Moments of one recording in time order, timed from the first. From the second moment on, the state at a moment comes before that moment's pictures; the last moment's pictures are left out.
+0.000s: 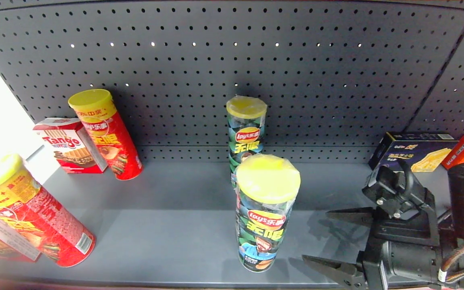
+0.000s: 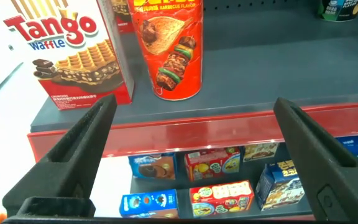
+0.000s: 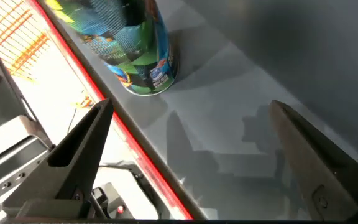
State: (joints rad) left arm 0.00 0.00 0.00 -0.08 -0.05 0.07; right arm 0.73 1.37 -0.61 -0.33 0.14 -0.08
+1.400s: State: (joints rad) left arm 0.00 0.00 0.00 -0.09 -0.07 0.02; right arm 0.73 1.48 -0.68 -0.35 0.14 -0.08
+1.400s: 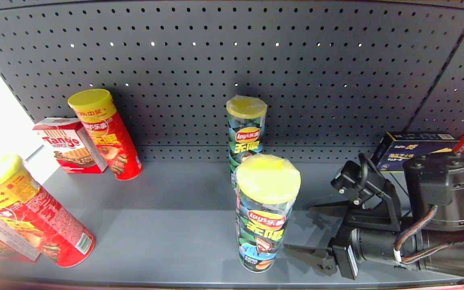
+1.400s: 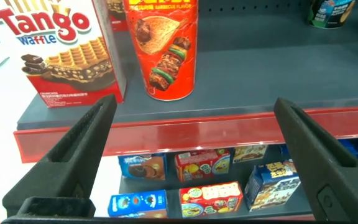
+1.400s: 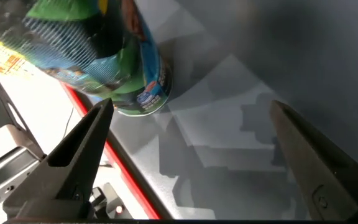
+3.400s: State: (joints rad) left arm 0.00 0.00 0.00 -0.09 -0.09 0.02; right arm 0.72 1.56 -0.74 -0.36 0.13 -0.08
